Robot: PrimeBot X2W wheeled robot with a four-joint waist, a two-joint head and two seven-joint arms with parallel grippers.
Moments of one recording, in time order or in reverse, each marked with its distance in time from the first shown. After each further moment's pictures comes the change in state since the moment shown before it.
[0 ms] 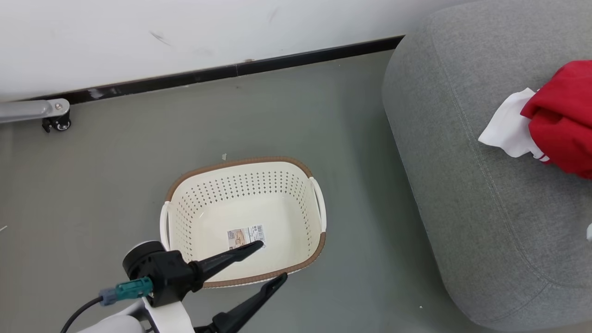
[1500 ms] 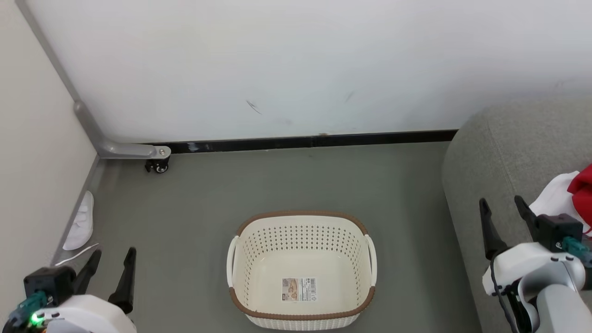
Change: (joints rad) left arm 0.379 -0.105 0.499 0.388 -0.128 0.342 -0.049; right arm 0.280 0.059 0.609 -0.226 0.236 0.003 -0.001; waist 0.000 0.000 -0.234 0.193
